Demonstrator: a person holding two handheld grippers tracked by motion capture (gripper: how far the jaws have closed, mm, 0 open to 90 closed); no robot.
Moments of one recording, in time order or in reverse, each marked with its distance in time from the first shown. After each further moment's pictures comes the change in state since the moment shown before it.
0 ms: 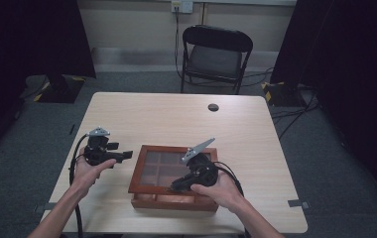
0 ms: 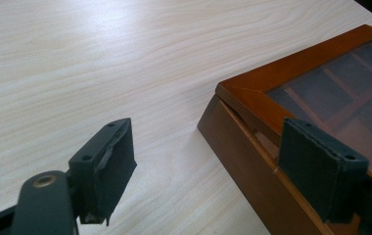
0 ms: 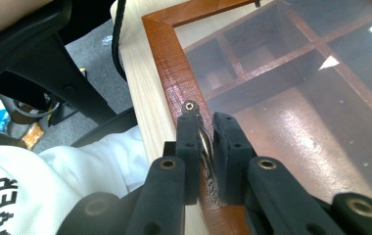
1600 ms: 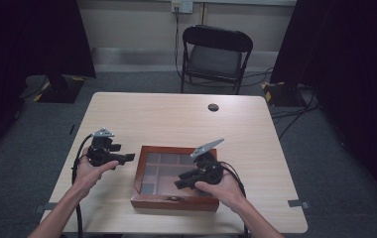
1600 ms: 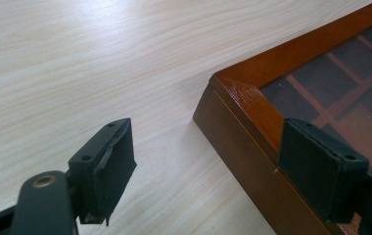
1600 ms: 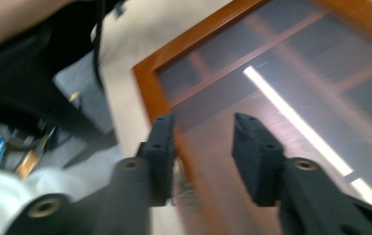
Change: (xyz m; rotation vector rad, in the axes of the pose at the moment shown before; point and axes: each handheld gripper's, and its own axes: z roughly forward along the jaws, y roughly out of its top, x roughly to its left) left arm -0.005 0.000 0.007 0.045 -0.004 0.036; right arm -0.023 -0.016 -0.005 -0.103 -0.048 0.073
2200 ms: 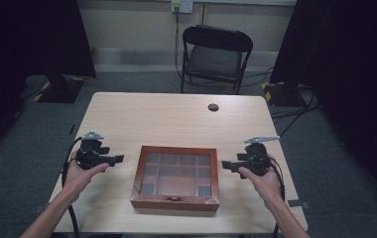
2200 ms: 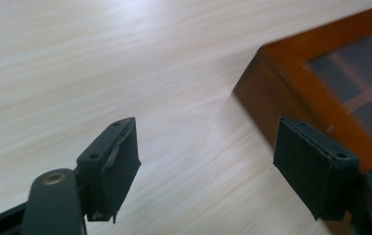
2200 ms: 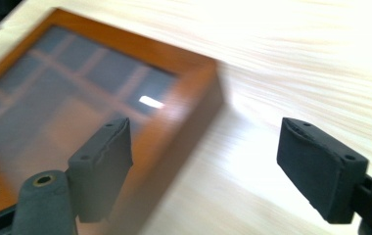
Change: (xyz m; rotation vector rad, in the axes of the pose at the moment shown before) left arm 0.018 -0.018 -0.021 0.042 0.100 -0.043; right arm -0.077 -0.062 -0.090 -0.152 -0.454 0.290
